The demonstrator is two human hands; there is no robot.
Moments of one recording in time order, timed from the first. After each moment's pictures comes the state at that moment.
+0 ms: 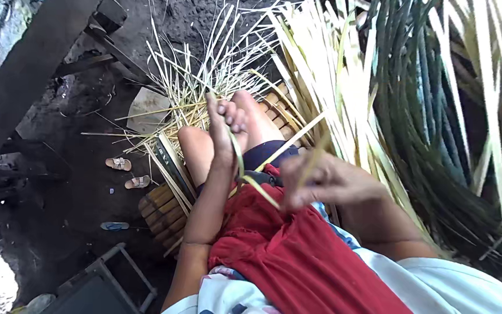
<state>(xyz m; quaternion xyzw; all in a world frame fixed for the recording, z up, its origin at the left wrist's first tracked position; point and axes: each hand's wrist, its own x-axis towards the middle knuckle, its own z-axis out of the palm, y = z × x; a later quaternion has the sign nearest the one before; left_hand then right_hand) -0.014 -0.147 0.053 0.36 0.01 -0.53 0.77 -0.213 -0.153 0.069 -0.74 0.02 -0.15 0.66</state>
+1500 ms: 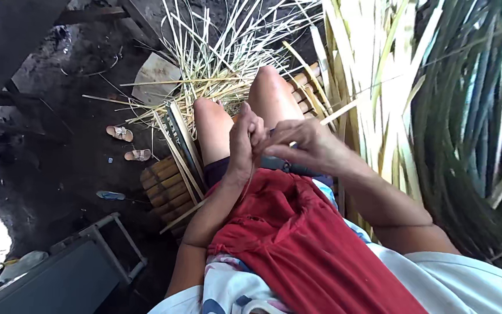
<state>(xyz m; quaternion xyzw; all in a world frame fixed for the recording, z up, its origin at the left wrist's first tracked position) -0.021 -0.047 0.036 0.39 -0.13 -0.57 0.71 -0.158 -0.149 0.058 -0.81 0.13 -0.17 0.55</state>
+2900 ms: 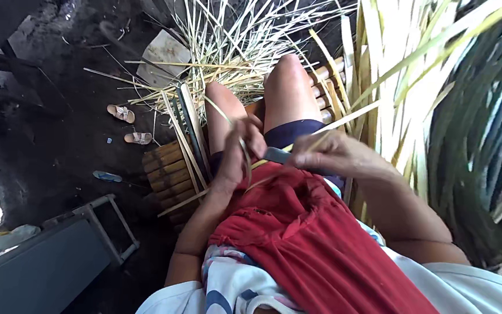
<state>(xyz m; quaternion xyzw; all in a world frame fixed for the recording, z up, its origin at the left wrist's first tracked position) -0.005 0.018 0.016 0.40 -0.13 -0.57 0.71 -0.174 -0.150 0.040 -0.72 0.06 -0.06 0.69</state>
